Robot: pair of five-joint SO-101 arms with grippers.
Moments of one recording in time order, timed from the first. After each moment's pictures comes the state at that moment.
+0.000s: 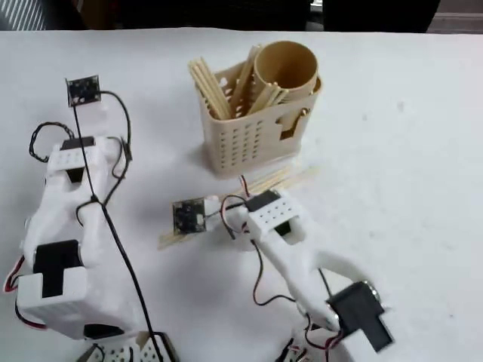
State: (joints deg) left arm -16.9 6.9 25.8 42.3 5.1; right arm -34.6 -4.5 44.3 45.1 66.3
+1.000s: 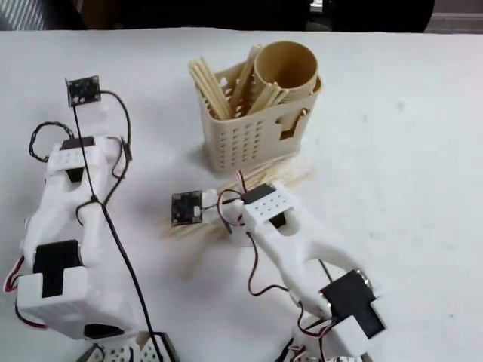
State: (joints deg) left arm -16.9 6.9 25.8 42.3 5.1; right arm -34.1 -0.8 43.3 48.3 64.9
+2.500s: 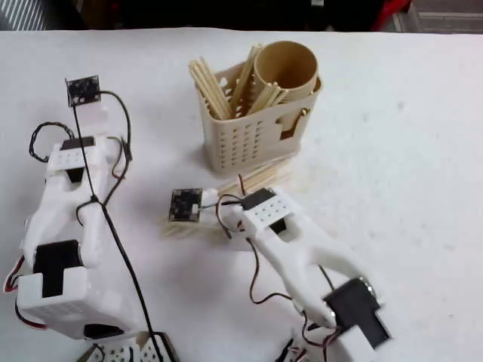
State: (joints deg) left arm -16.9 6.9 25.8 42.3 5.1; right arm -35.6 -5.7 43.4 49.4 56.4
